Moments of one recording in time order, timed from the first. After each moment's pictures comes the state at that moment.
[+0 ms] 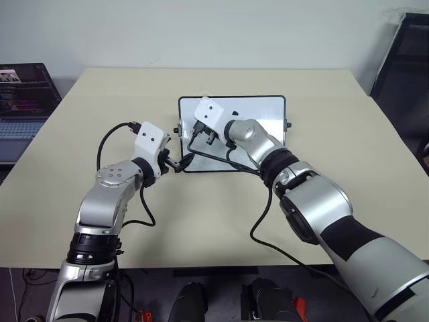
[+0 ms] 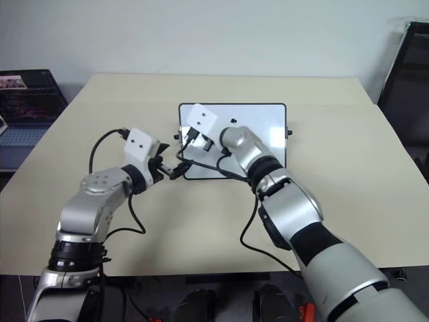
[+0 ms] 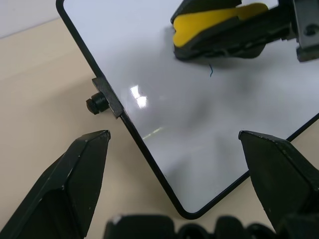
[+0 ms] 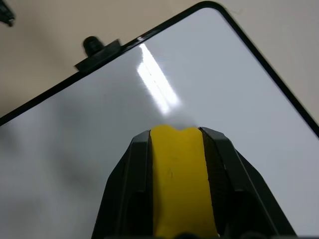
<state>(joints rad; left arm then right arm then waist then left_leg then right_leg) -0.48 0.54 0.03 -0.09 -0.22 0.60 -0.53 -1.41 0.06 0.24 1.33 -0.33 -0.02 0.39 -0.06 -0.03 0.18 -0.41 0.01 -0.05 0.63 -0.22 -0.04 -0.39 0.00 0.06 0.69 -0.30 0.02</state>
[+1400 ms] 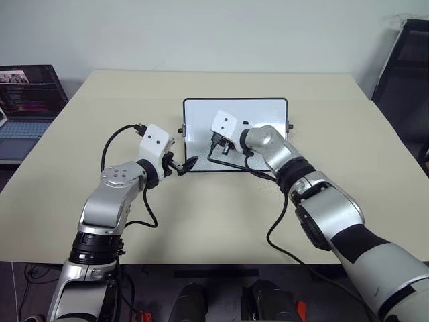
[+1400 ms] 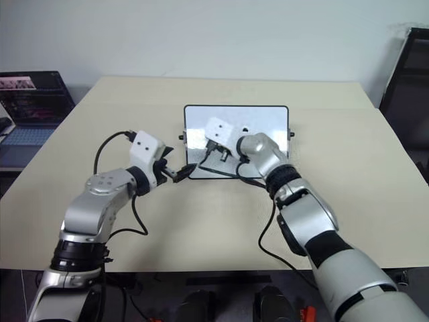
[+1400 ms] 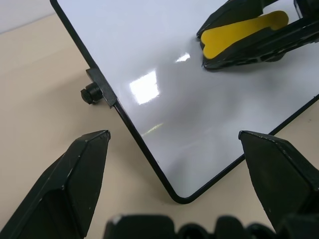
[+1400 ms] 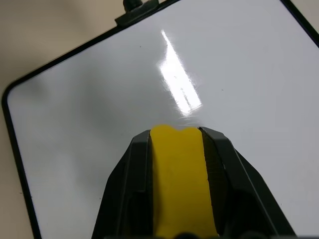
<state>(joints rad) -0.48 0.54 0.00 -0.09 -0.20 0.63 -0.54 -1.19 -0.09 0.25 1.04 -0.27 -0.01 0.59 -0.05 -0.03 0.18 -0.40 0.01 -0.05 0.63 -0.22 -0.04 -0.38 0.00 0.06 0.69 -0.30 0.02</state>
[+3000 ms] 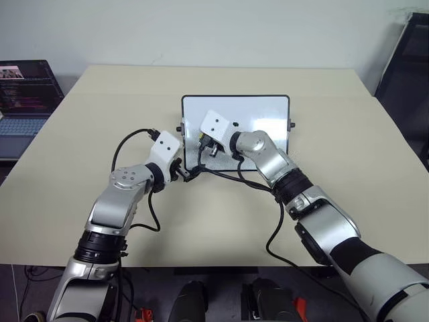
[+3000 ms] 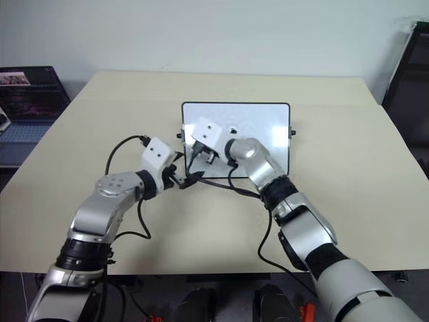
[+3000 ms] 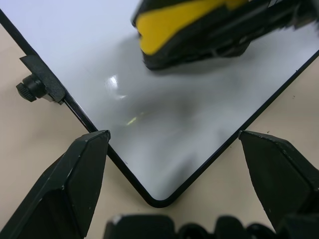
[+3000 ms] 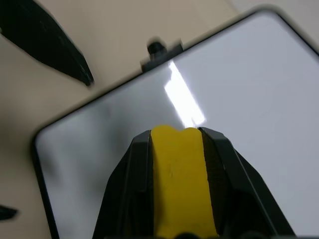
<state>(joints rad) -0.48 0.55 -0.07 -0.05 -0.17 0.56 -0.60 -1.15 -0.04 0.37 0.91 -0.23 0.07 0.50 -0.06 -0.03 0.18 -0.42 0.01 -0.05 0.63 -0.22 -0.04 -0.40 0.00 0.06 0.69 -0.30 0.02</state>
